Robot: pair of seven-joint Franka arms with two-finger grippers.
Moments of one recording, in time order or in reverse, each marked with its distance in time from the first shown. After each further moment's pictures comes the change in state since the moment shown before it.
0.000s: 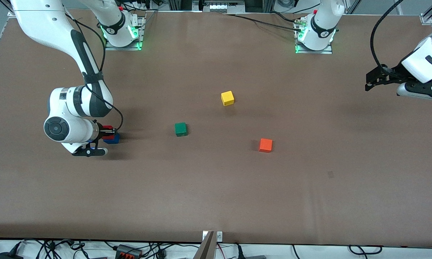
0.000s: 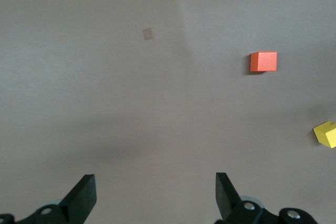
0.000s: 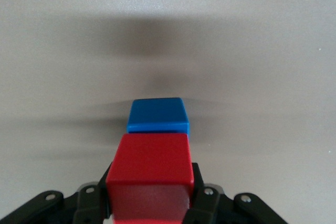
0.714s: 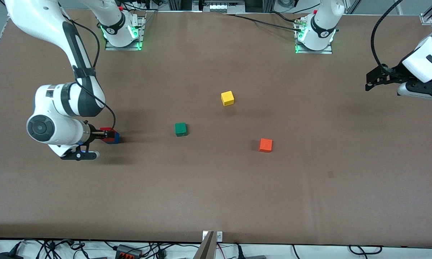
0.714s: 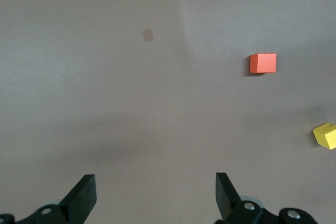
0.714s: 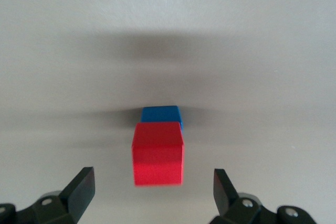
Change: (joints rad) left arm -0.001 0.000 0.000 0.004 0.000 -0.001 -0.002; right arm -0.001 -0.067 -0.005 0.136 0.000 -0.143 0.002
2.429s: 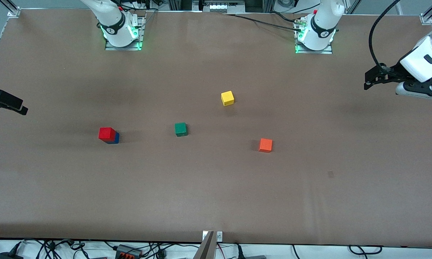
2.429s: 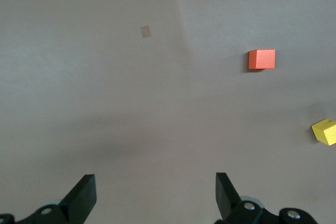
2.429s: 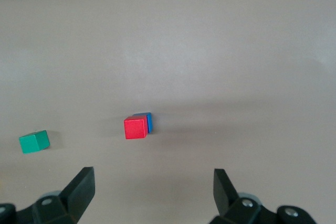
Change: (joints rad) left arm -0.005 0.000 -0.001 0.001 0.000 -0.014 0.000; right arm -0.254 -0.256 0.081 0.317 0.026 -0.329 -0.092
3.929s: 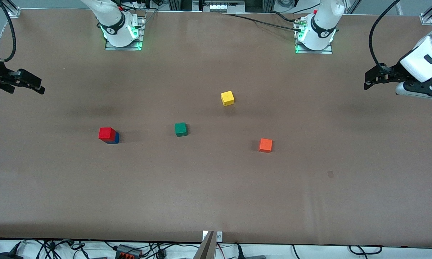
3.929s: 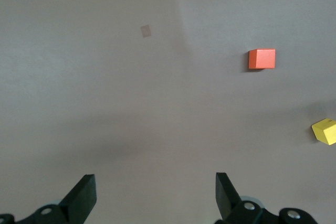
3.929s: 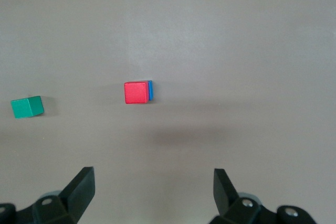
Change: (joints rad) left arm 0.000 0.000 0.000 0.000 0.000 -0.002 0.000; right arm -0.001 -0.216 0.037 -0.315 -0.029 0.060 -0.008
